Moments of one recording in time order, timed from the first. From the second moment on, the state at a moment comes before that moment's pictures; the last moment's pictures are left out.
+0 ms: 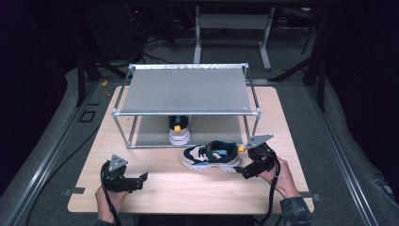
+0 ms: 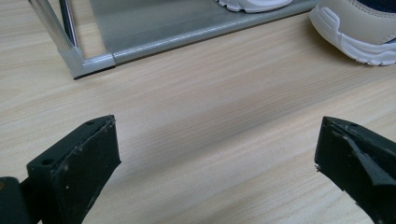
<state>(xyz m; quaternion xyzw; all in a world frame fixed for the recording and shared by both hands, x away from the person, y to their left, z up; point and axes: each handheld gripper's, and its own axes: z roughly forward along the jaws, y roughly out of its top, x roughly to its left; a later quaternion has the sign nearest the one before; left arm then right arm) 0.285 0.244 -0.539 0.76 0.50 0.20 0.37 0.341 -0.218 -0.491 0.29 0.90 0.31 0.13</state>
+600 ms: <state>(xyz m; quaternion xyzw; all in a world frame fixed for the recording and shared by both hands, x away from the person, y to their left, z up) 0.287 0.242 -0.536 0.77 0.49 0.20 0.37 0.380 -0.187 -0.500 0.23 0.93 0.28 0.09</state>
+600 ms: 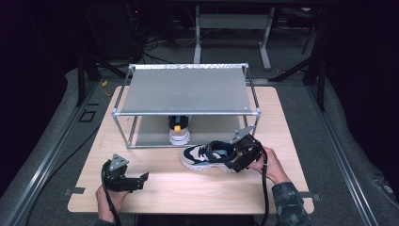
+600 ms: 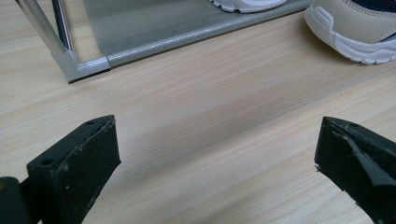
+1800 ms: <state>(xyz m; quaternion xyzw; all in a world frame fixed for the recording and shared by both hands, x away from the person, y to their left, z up) 0.283 0.244 -0.539 0.76 0.49 0.21 0.37 0.347 -0.176 -0.506 0.26 0.90 0.32 0.12</state>
